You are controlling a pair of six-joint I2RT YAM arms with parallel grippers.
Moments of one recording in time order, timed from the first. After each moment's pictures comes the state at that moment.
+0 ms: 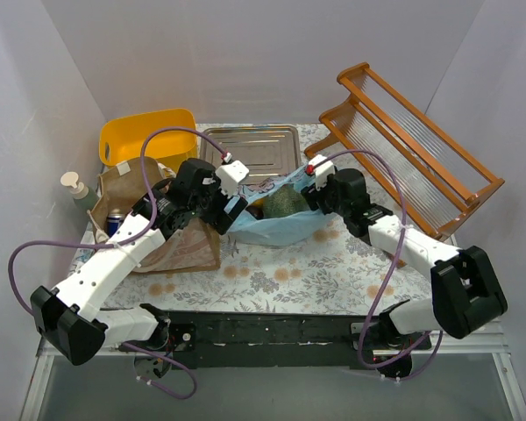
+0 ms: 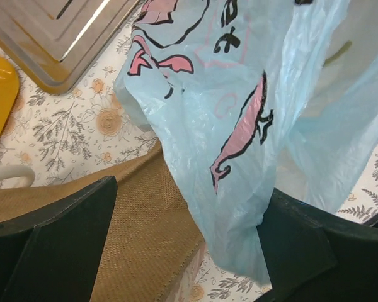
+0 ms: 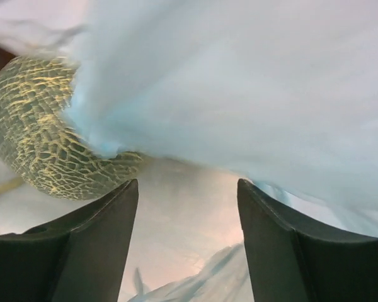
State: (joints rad) left arm -0.61 1.20 1.20 -0.73 -0.02 0.23; right arm 0.53 1.37 0.79 0.11 -0.04 -0.26
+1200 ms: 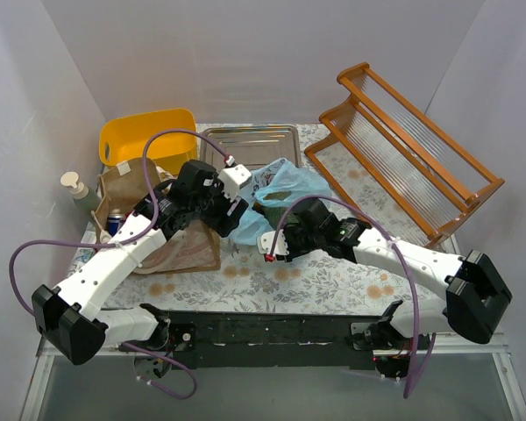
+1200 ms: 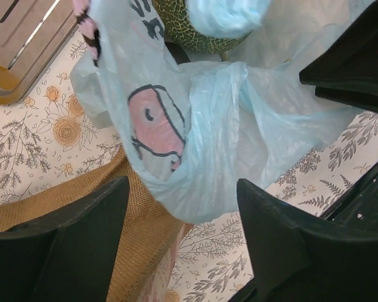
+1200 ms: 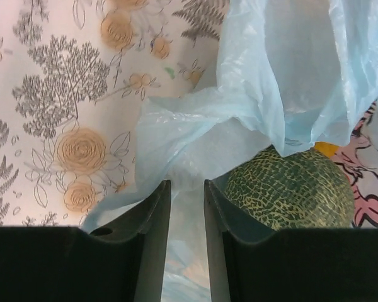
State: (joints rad) left arm -0.61 1.21 1.19 -0.73 0.13 0.19; right arm 0.90 1.29 0.86 -0.32 -0.31 -0.96
